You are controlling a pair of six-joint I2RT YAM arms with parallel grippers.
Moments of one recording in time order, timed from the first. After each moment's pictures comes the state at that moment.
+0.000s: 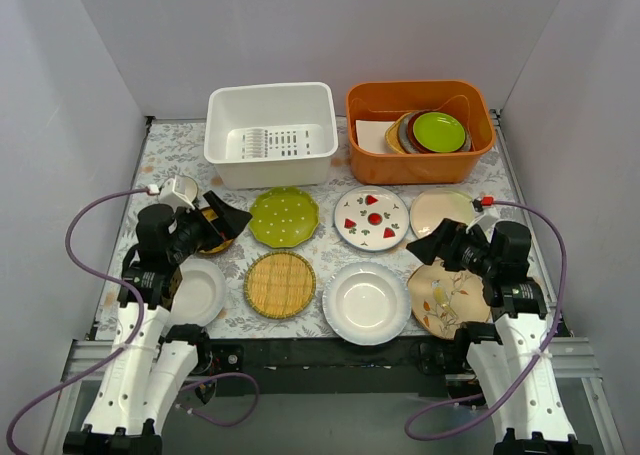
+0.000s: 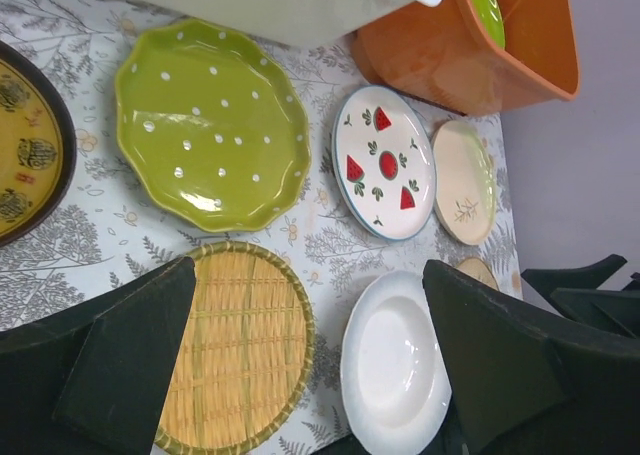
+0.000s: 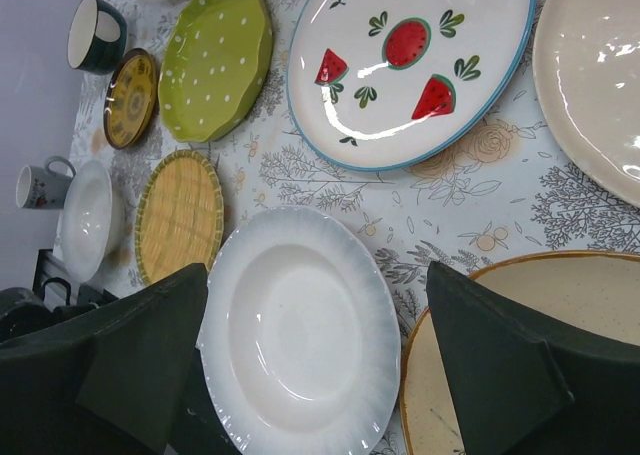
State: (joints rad) left arm -0.09 0.64 0.73 -0.46 0.33 -0.64; right arm -0.02 0.55 0.52 -0.50 -0.61 0.44
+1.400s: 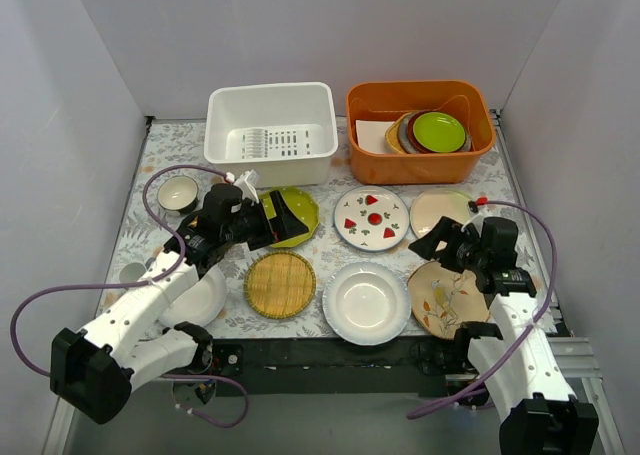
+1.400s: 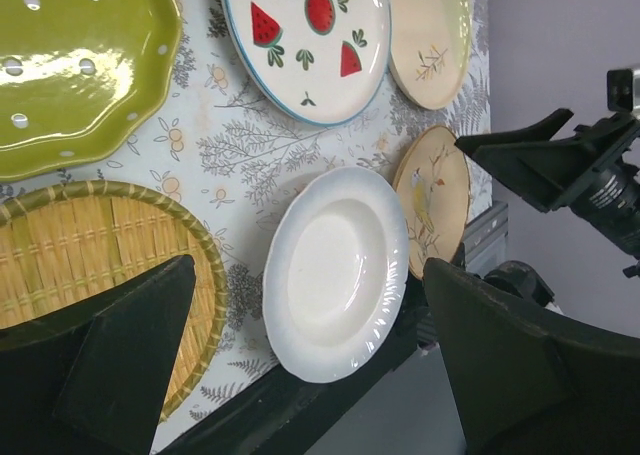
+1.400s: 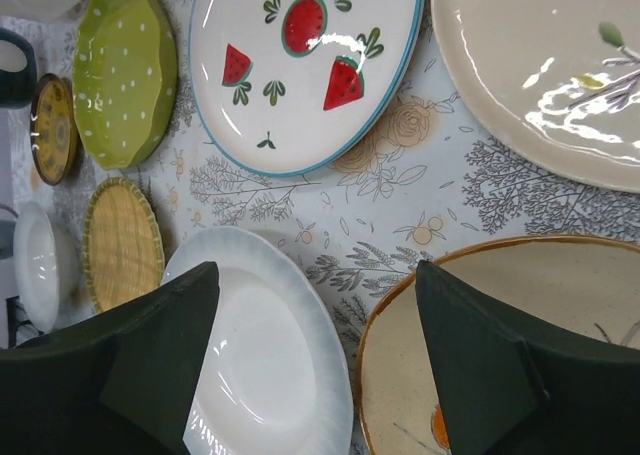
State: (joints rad) left arm -0.49 1.01 0.79 -0.33 0.34 -0.77; right arm -0.02 0.70 0.48 -0.44 -0.48 0.45
